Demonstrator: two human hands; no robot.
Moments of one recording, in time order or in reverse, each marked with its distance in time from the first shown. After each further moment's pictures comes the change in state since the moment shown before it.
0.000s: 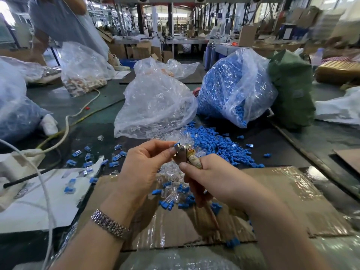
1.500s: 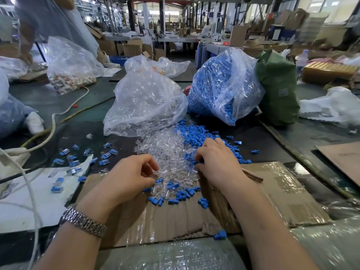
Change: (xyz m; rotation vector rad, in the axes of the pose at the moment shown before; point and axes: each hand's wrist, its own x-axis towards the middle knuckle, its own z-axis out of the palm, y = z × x) left_hand -0.001 -0.001 -0.023 0.949 -0.293 -0.110; right_hand 0.042 0.049 -0.019 -0.872 0.360 -0.102
